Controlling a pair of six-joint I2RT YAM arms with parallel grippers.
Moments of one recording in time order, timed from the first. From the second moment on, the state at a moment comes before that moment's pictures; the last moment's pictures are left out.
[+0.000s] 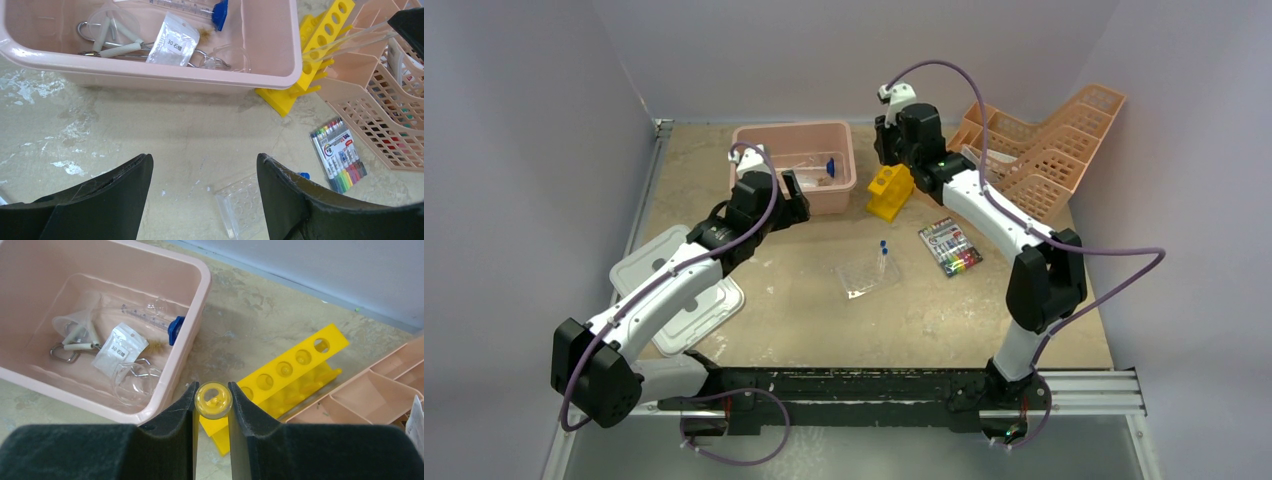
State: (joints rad) left arm -0.54 1.22 1.01 -0.33 -0.31 -0.64; right arm 0.48 1.76 1.53 -0.15 0.08 0.04
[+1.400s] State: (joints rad) left arm -0.54 1.18 1.01 -0.37 -0.35 -0.65; right arm 0.48 1.87 1.43 -0.05 0.17 0.05
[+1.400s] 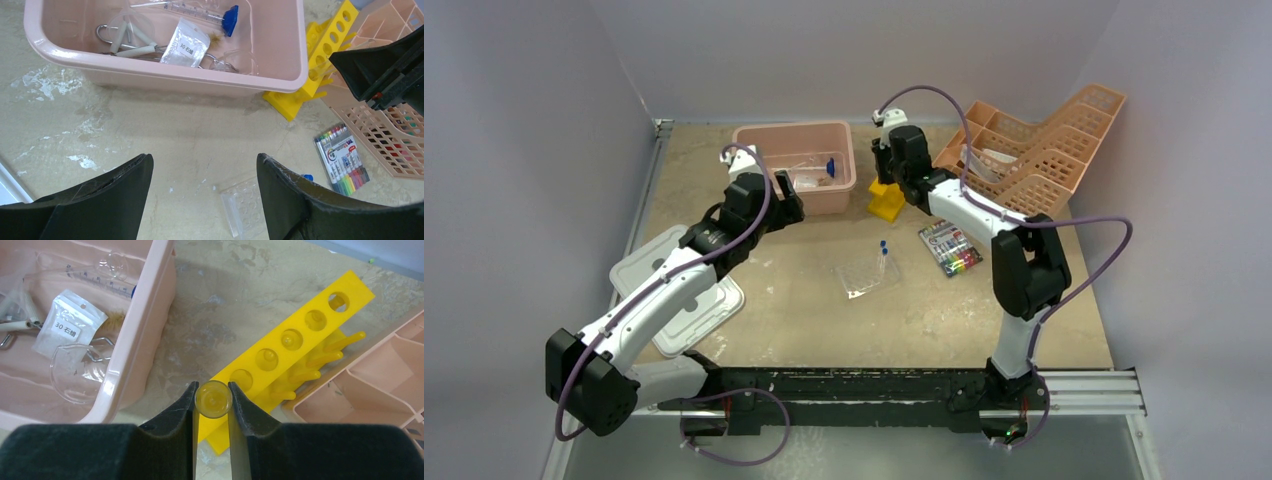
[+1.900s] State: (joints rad) left arm -0.54 1.17 1.01 -0.48 -0.45 -0.68; right arm 0.48 1.75 1.49 -0.27 0.17 0.13
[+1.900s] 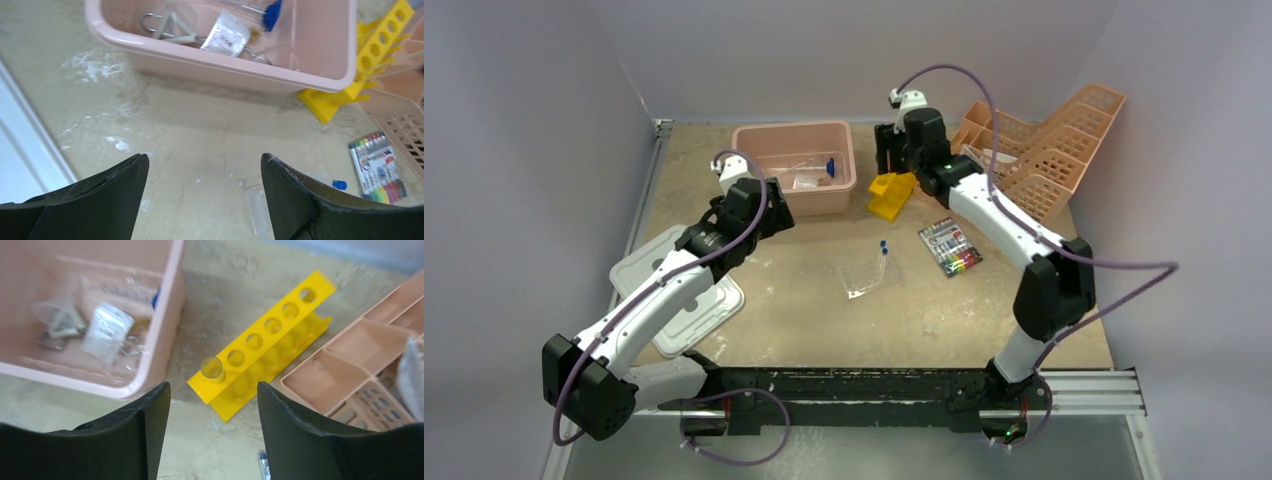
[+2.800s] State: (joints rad) left arm -0.07 1.39 0.78 -0.50 -0.45 -0.75; right arm 0.48 1.49 1.43 -0.41 0.03 0.28
